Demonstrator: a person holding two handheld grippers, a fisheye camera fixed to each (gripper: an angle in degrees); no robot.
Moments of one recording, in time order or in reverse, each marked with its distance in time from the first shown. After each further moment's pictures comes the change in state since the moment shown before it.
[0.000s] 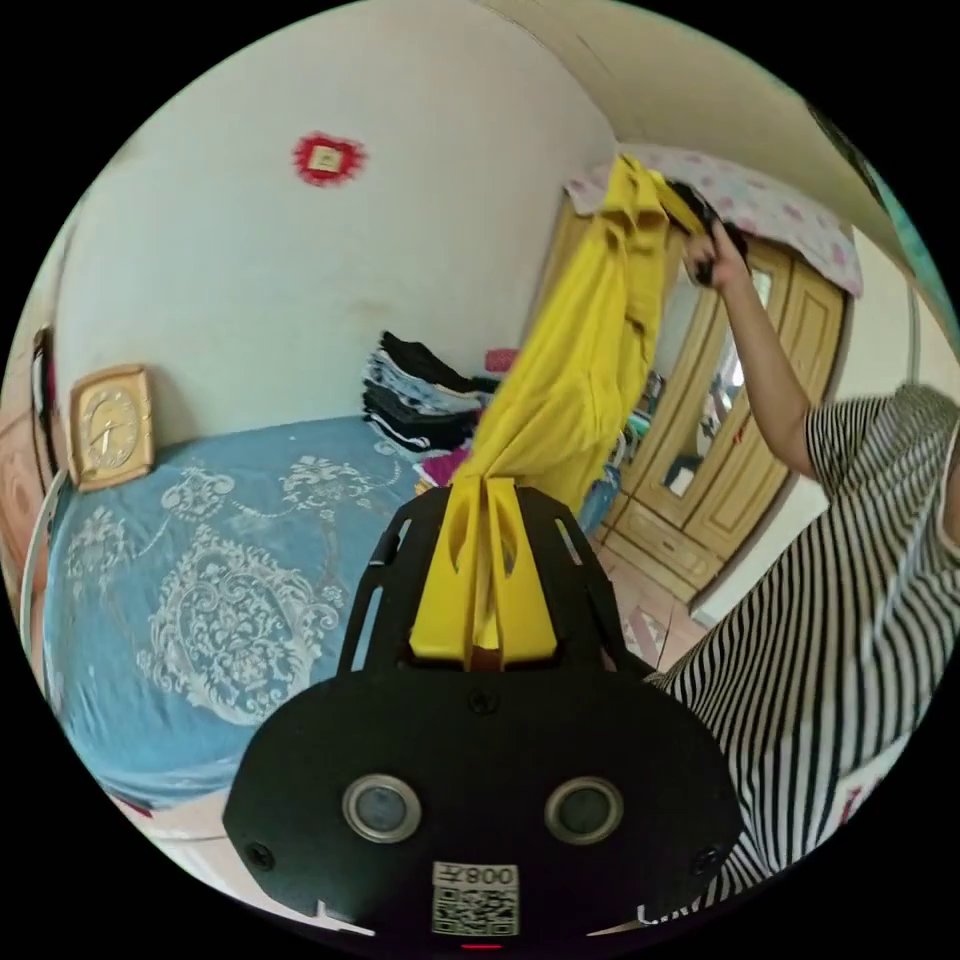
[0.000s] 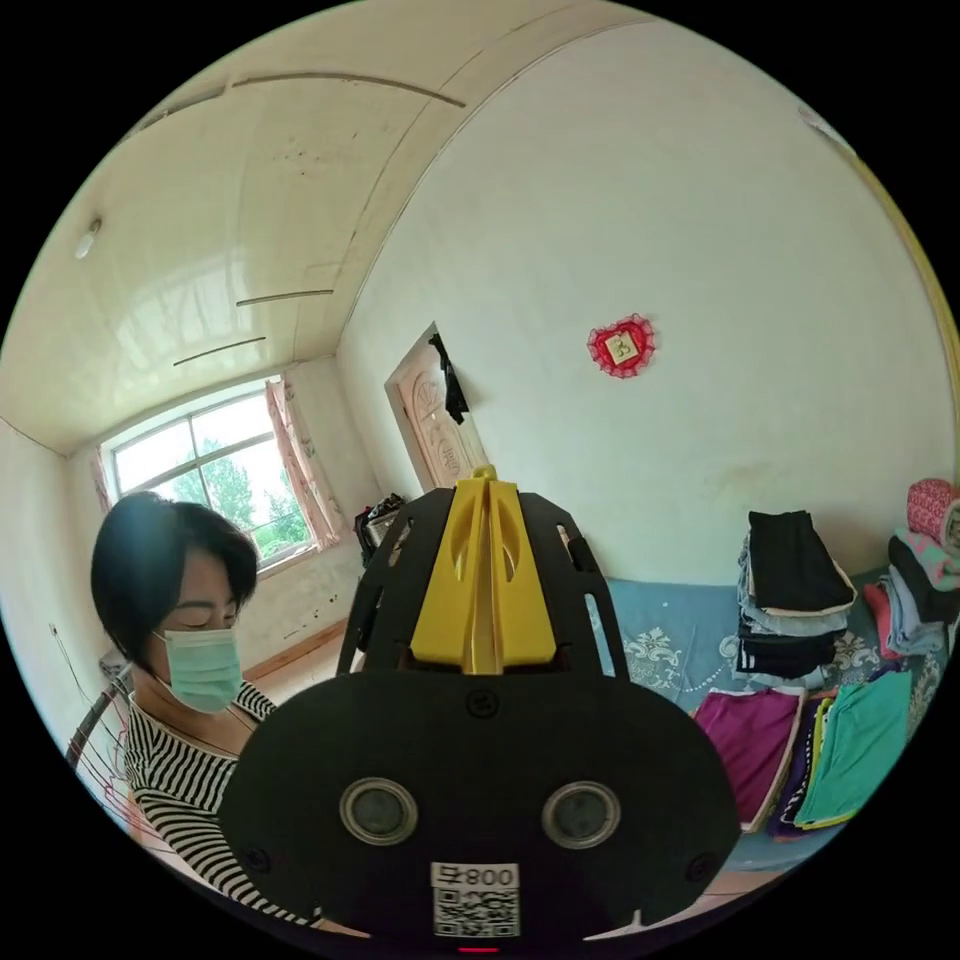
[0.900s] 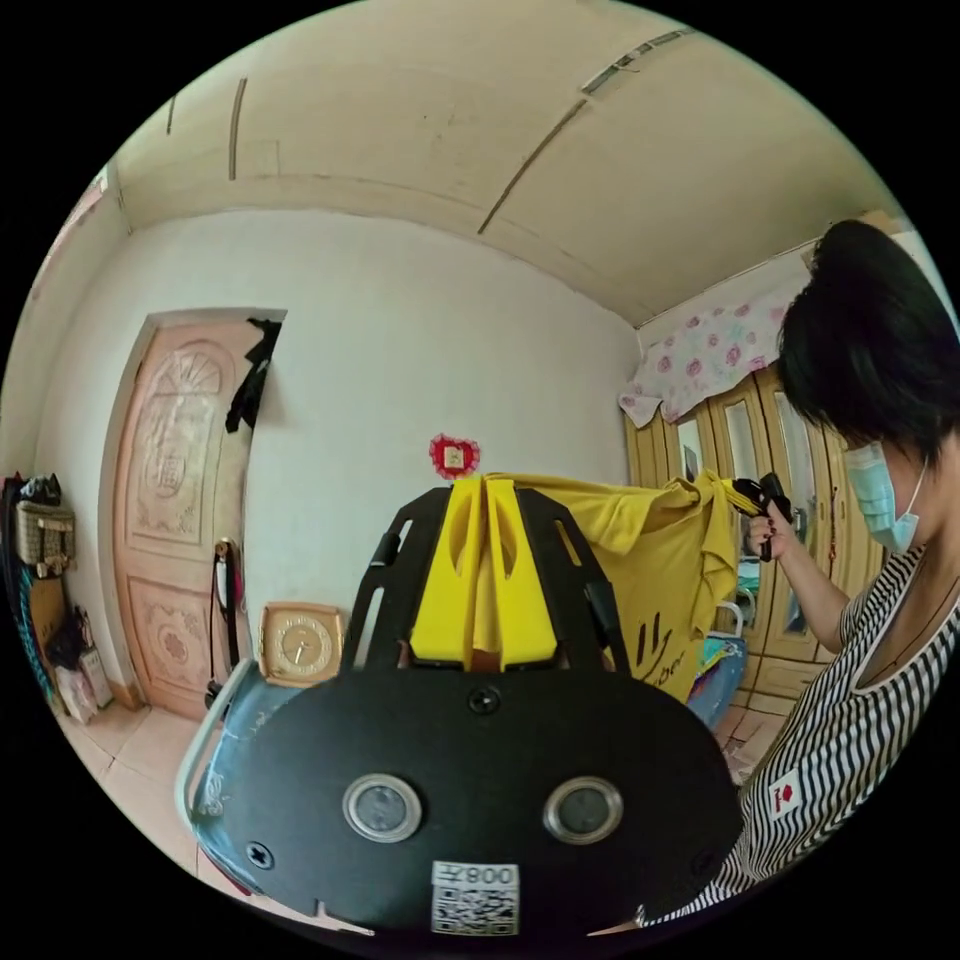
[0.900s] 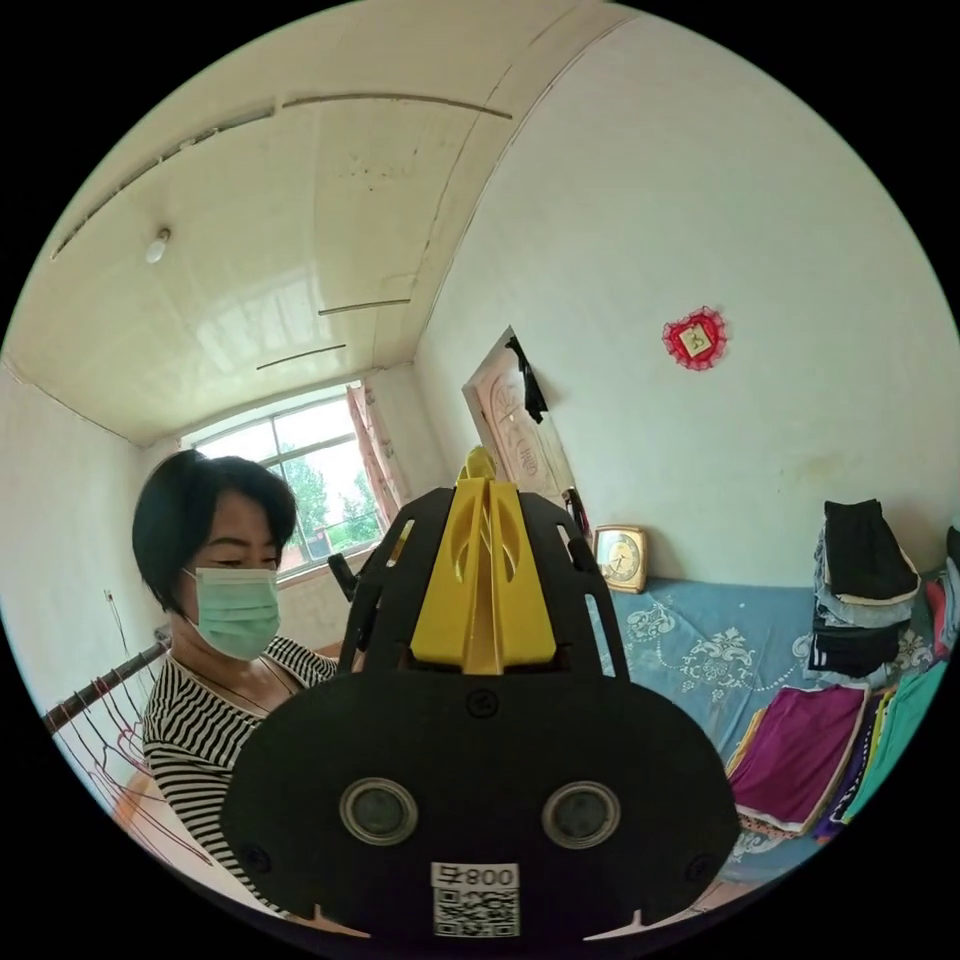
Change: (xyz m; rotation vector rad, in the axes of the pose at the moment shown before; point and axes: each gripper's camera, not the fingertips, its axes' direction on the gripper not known) left arm 0.142 -0.054 -0.466 0.661 -0.380 0.204; right arm -0.199 0.129 -0.194 0.027 -0.237 -0.062
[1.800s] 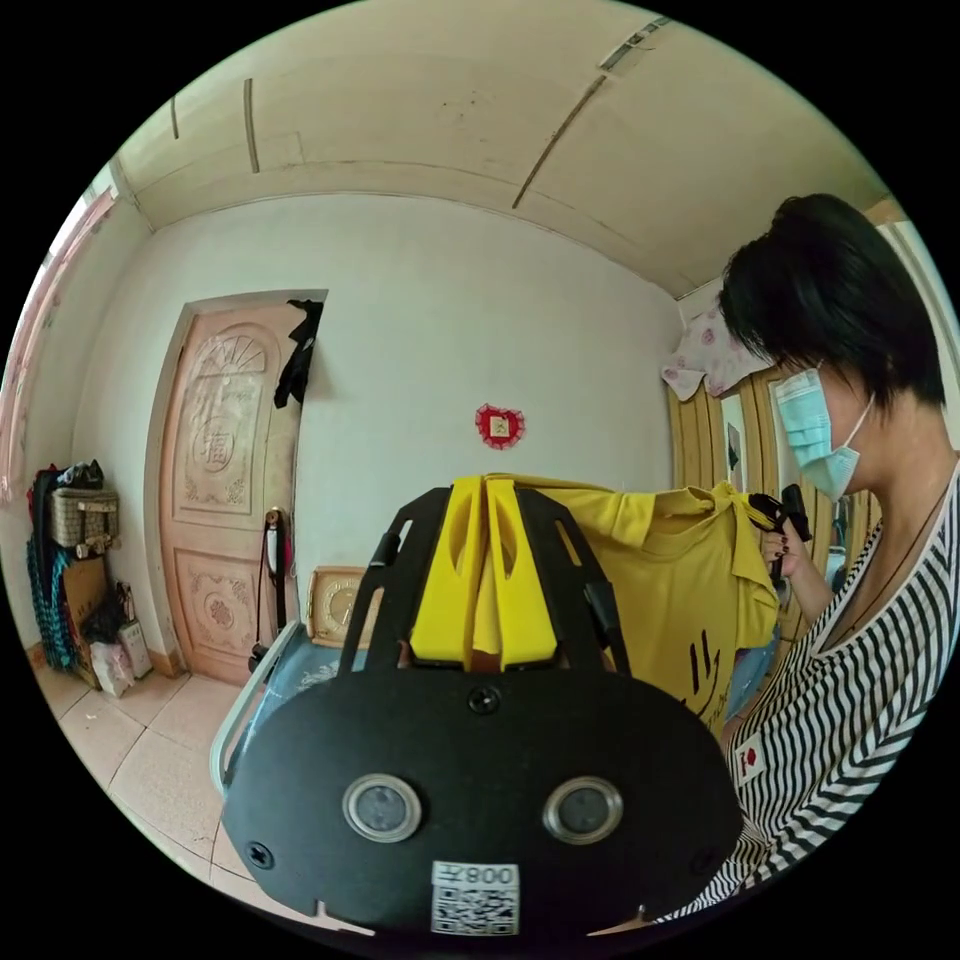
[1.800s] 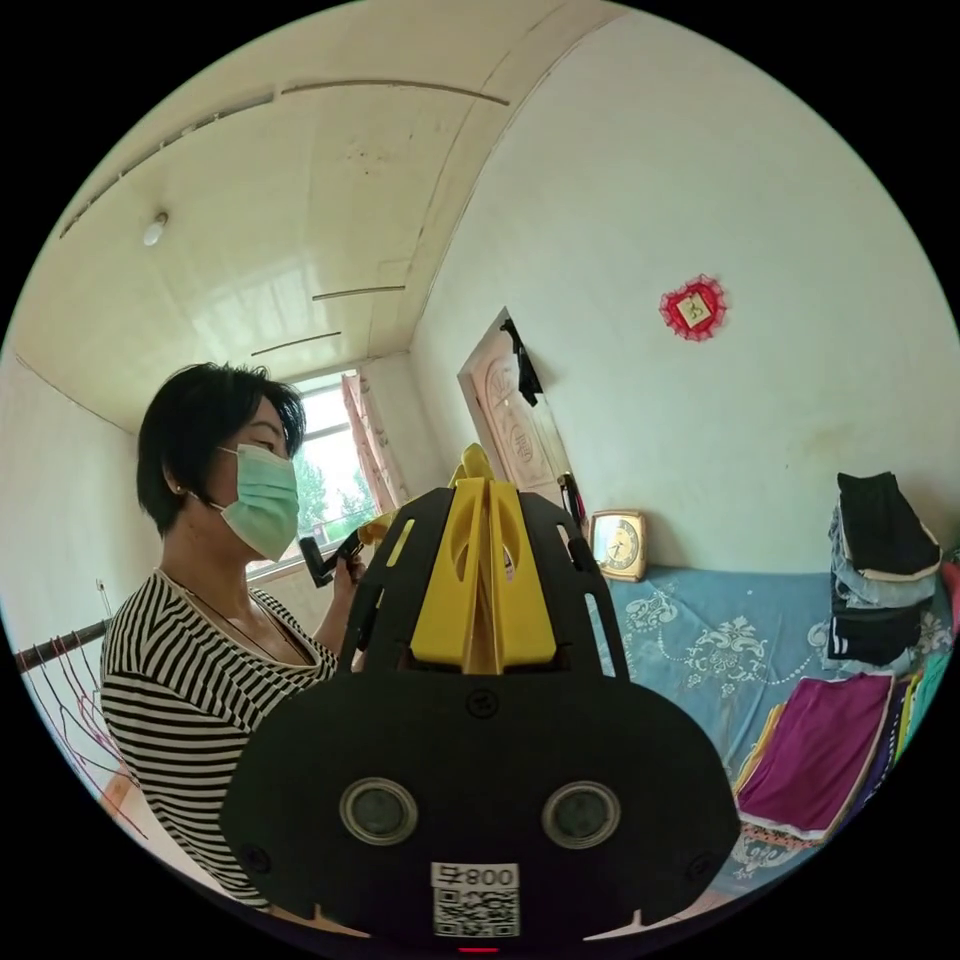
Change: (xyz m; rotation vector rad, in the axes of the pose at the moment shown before) left arm -0.090 -0.104 0.038 -0.122 -0.126 -0.032; right arm -0.070 0.274 -0.029 -0.022 0.007 0.038
